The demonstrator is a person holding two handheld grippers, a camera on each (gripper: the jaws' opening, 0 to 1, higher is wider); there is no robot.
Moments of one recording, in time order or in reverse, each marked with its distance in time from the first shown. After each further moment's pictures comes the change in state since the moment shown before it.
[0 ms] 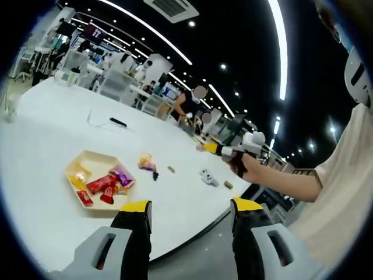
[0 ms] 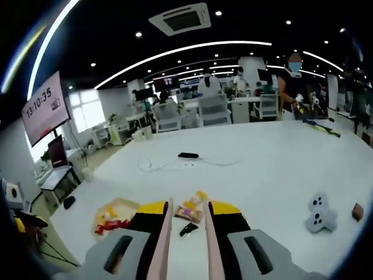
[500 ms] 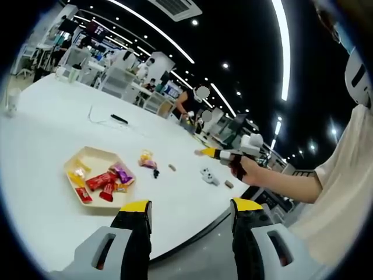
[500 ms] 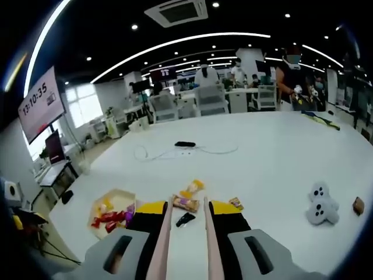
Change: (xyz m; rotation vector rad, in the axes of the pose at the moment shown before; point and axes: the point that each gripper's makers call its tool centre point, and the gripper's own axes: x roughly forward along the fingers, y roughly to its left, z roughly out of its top) left arm 0.004 0.004 -0.004 -0.020 0.010 0.011; right arm 0.012 -0.006 -0.024 0.018 0.073 -0.001
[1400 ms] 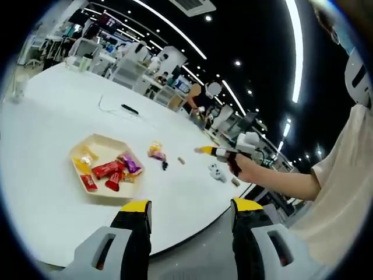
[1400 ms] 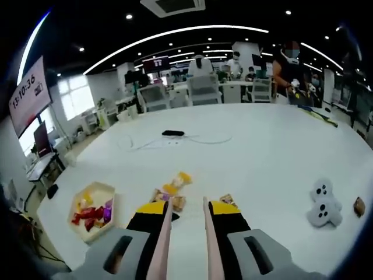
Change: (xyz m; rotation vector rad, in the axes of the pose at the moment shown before) left arm 0.009 0.020 -0.014 -0.067 0.039 0.062; right arm 0.050 -0.033 -0.023 -0.013 0.063 -0.063
